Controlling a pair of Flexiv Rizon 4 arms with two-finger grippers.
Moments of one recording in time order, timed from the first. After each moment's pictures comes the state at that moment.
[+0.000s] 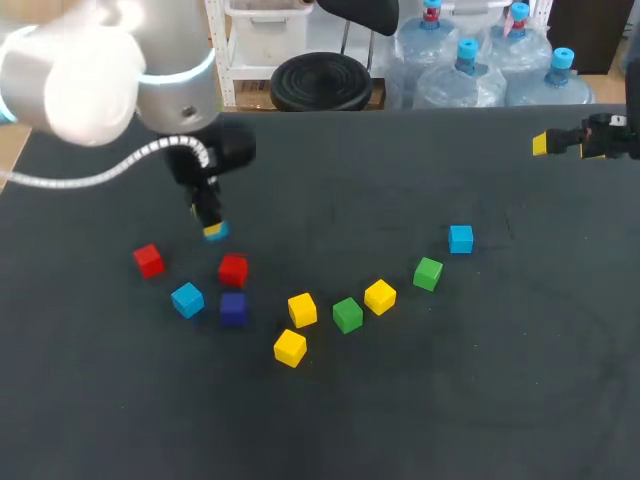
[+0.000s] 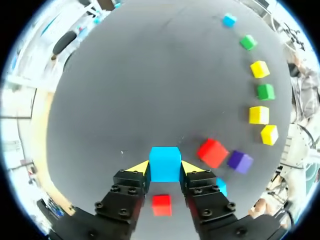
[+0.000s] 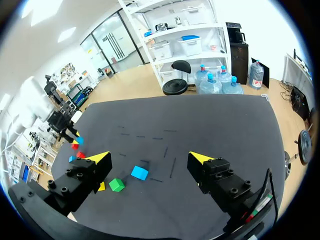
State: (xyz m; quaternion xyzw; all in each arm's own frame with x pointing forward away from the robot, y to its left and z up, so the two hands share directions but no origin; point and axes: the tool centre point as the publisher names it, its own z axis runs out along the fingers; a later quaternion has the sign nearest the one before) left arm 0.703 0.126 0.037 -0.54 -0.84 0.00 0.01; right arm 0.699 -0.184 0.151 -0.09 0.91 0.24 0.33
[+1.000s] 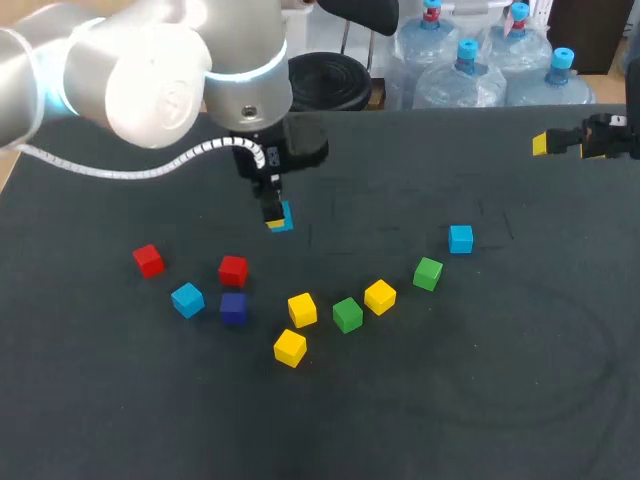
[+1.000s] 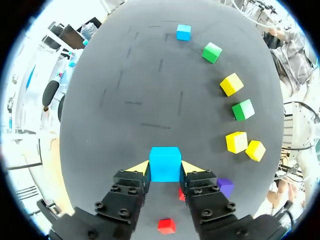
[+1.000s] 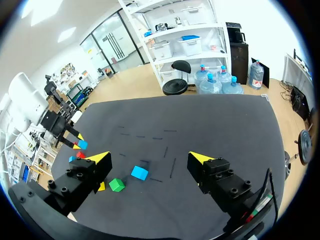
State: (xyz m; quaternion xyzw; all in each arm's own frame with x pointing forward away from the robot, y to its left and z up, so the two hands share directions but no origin) left arm 0.696 0.035 0.054 -0.66 -0.75 0.00 -0.04; right arm 0.699 -0.184 0.151 -0.09 0.91 0.24 0.33
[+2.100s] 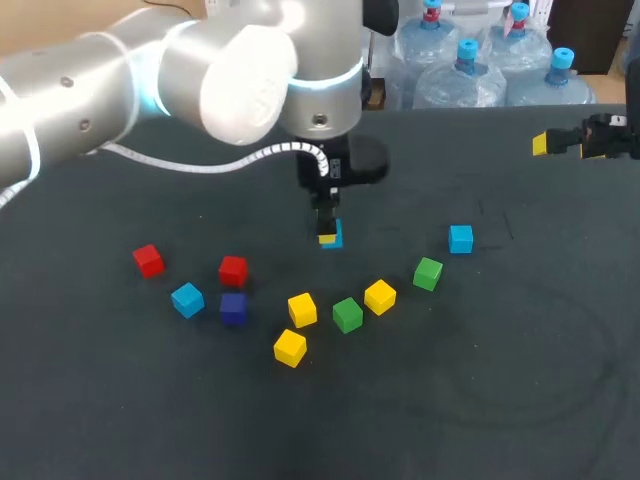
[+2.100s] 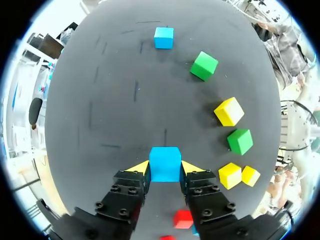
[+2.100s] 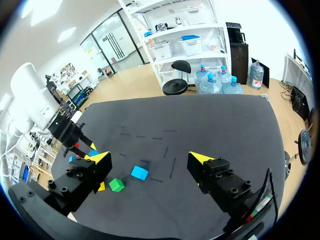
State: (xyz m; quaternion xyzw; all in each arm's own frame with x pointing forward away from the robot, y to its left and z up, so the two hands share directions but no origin) left arm 0.689 -0.037 0.026 -0.69 -0.72 0.02 0.01; right arm 0.699 -0.184 0.151 -0.09 0.91 0.24 0.33
